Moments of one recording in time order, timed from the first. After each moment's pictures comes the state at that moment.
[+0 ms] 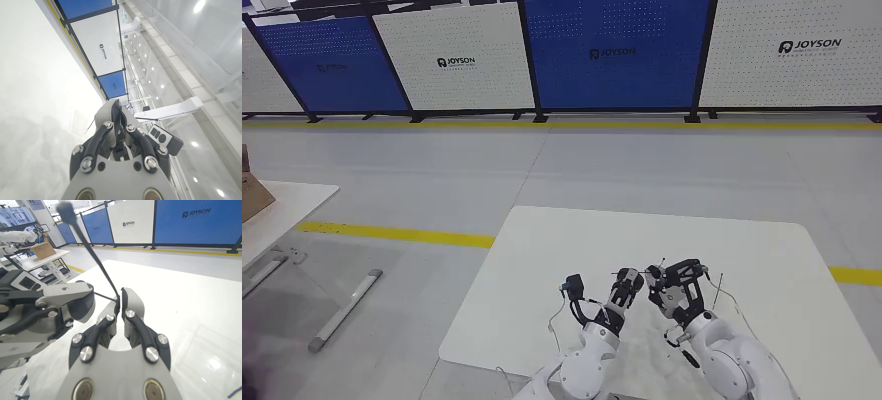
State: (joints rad) left arm 1.46 -1.48 -0.95 -1.56 0.02 -0.08 0.30; right arm -1.33 -1.29 1.11 -1.54 -1.04 -0.25 0.20
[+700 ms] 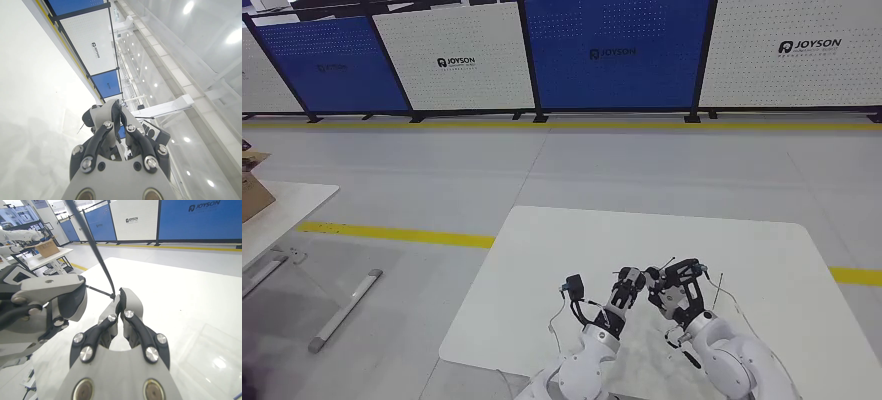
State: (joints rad) left arm 1.48 -1.48 -0.95 -1.58 0.03 -0.15 0.28; right arm -1.33 -1.28 1.11 -1.54 -1.02 -0.27 0.24
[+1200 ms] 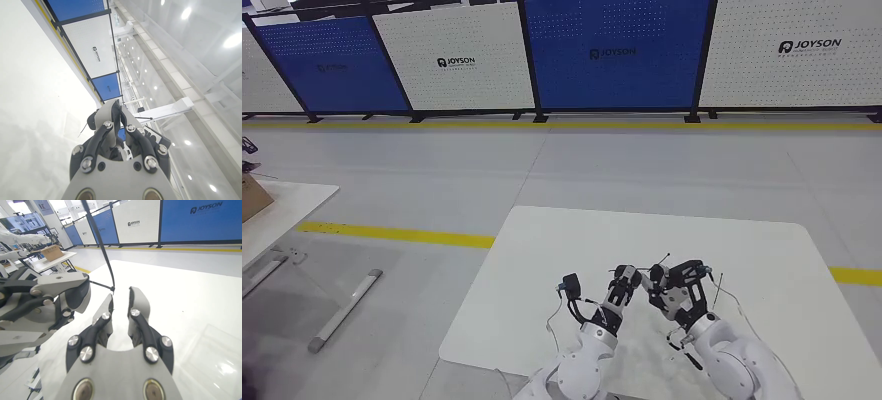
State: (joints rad) left arm 1.47 -1.48 -0.96 -1.57 0.03 -0.14 0.31; right arm -1.34 -1.28 1.13 -1.55 -0.98 -0.30 0.21
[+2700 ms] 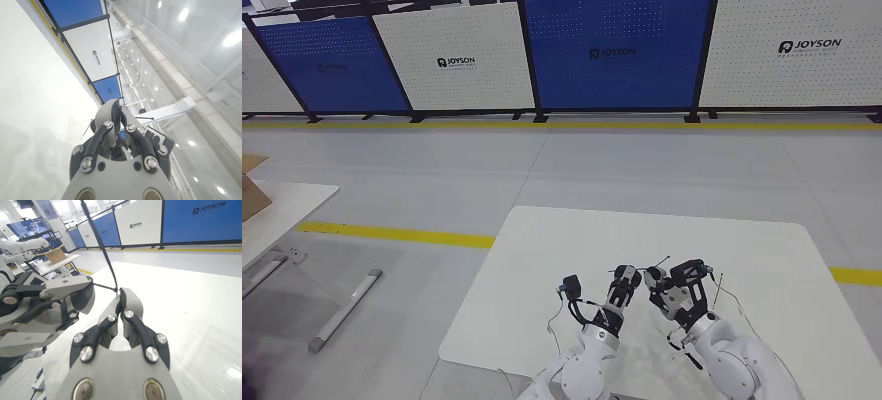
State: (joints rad) left arm 1.47 -1.49 -0.95 -1.54 0.07 -0.16 0.34; right arm -1.34 -1.28 1.13 -1.53 -0.96 -0.31 0.21
